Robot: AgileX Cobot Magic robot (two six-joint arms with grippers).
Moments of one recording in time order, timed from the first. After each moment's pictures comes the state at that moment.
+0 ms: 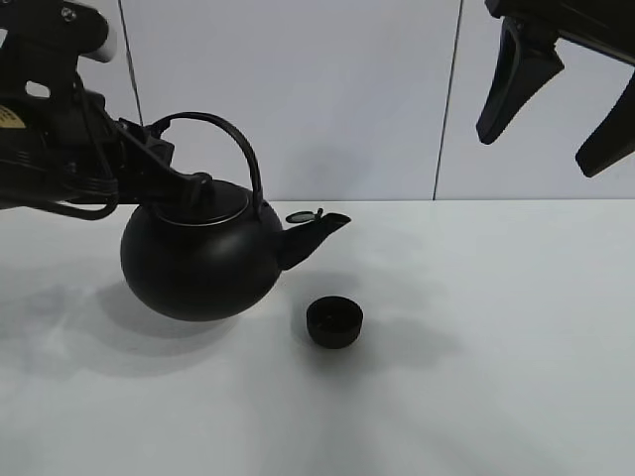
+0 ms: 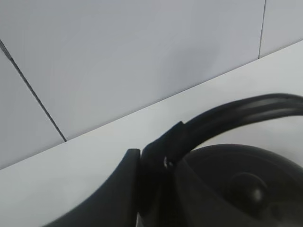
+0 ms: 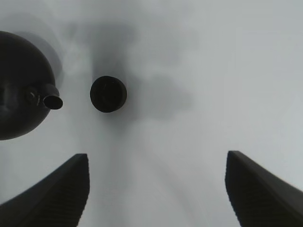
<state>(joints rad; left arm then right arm) -0.60 1.65 -0.60 -0.40 -0.72 0.47 0.21 1.46 -1.18 0.24 0.96 0.11</state>
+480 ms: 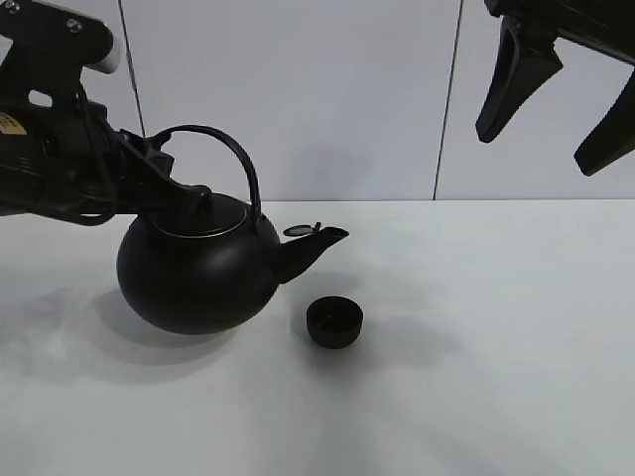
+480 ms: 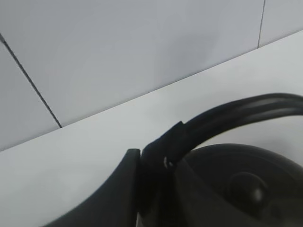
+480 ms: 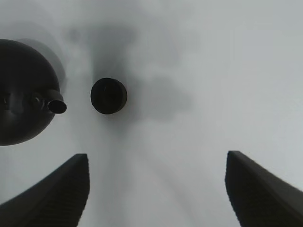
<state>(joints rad) -0.60 1.65 -0.60 -0.41 -0.68 0.47 0.21 1.46 -1.18 0.24 0.95 0.11</state>
